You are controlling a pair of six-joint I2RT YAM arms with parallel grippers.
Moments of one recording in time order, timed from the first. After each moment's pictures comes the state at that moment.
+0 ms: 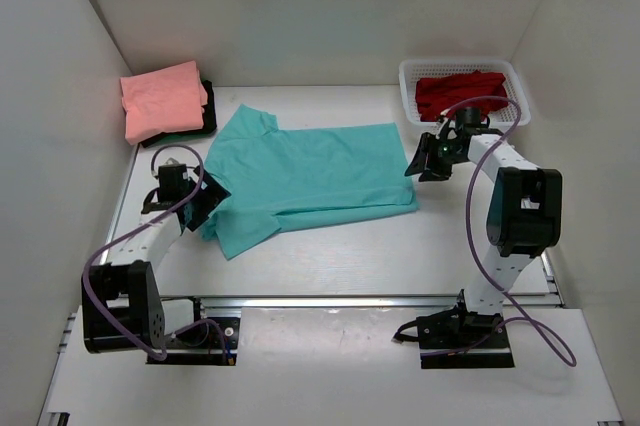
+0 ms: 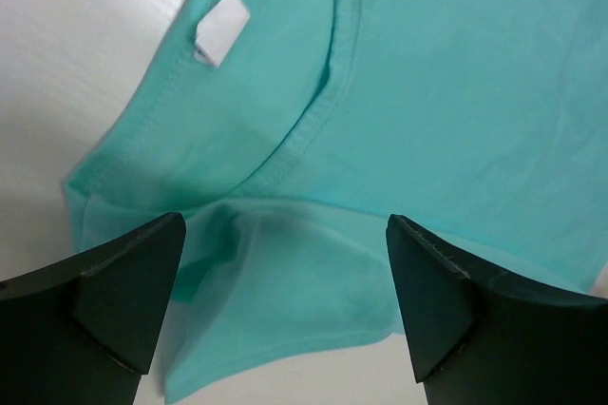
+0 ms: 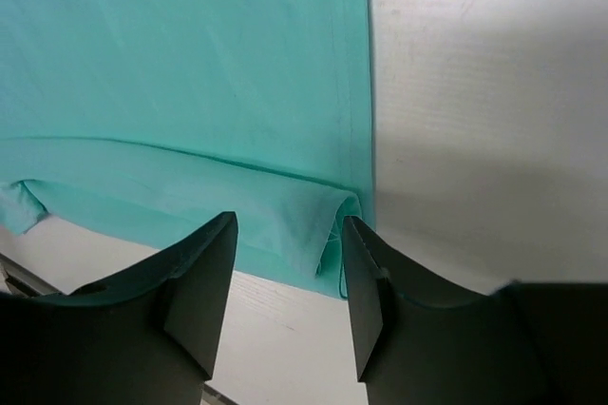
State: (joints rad) left arm 0.07 1.23 0.60 -0.23 0.09 -0.72; right arm -0.04 1.83 1.27 -0.57 -0.50 0.19
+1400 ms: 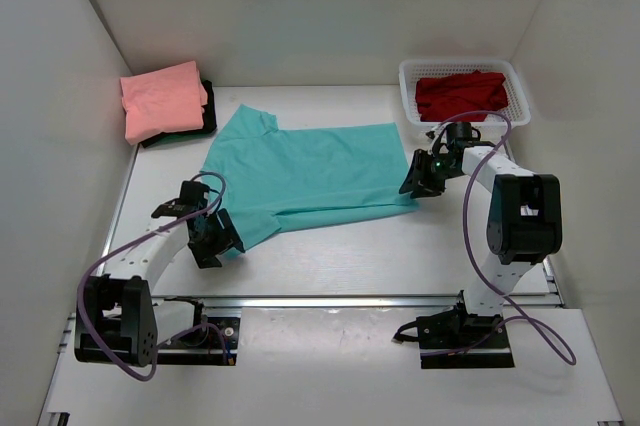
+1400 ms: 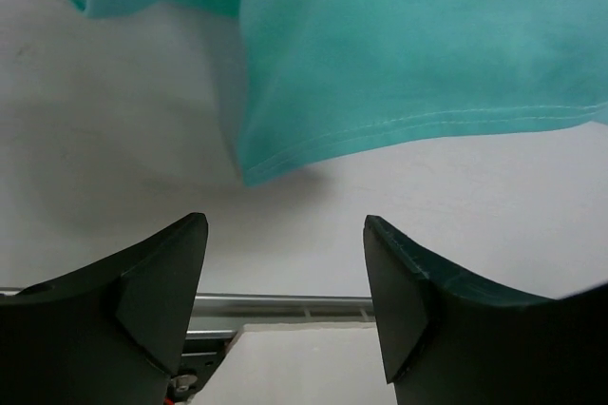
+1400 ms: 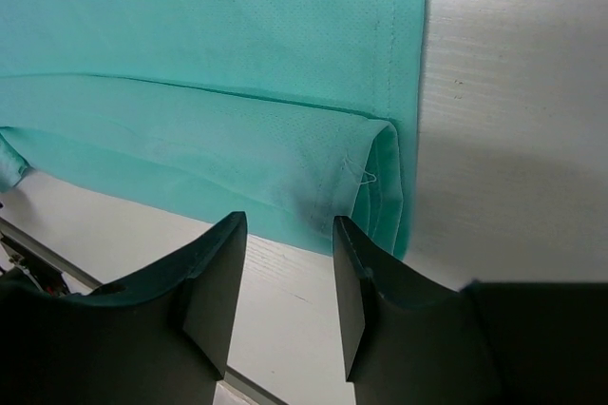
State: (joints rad) left arm -0.08 1.17 0.60 -0.73 0.16 -0.59; right arm -0.01 1.77 1.14 -0.56 -0.52 0.19
